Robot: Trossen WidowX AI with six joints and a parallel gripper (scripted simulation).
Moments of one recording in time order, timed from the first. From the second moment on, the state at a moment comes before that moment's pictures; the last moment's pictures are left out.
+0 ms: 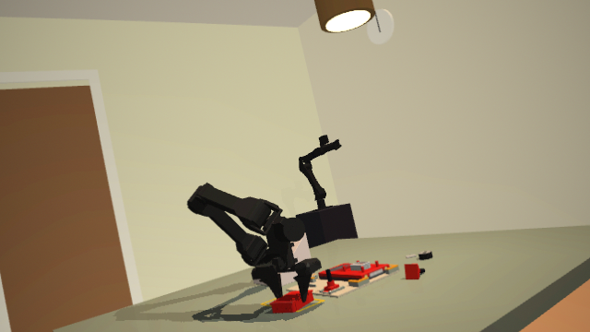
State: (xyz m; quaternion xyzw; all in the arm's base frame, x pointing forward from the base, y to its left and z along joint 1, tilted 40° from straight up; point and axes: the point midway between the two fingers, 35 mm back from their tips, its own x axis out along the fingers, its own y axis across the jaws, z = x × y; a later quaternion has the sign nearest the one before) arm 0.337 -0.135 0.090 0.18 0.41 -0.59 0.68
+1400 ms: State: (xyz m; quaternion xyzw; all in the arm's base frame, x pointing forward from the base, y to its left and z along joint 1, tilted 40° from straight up) arm 0.338 -0.083 0.150 0.18 0.41 -0.59 0.67
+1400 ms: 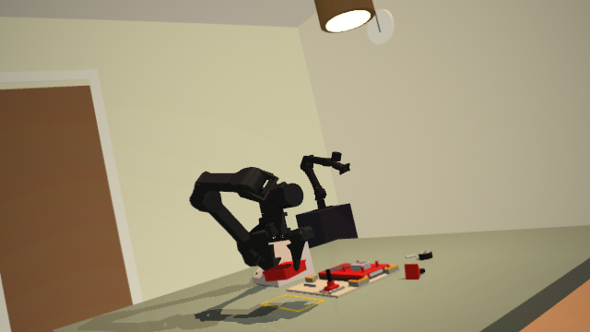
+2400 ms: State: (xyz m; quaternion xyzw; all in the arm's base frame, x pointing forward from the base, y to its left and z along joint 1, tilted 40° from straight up) arm 0.356 0.003 0.099 0.03 0.54 -0.47 0.70
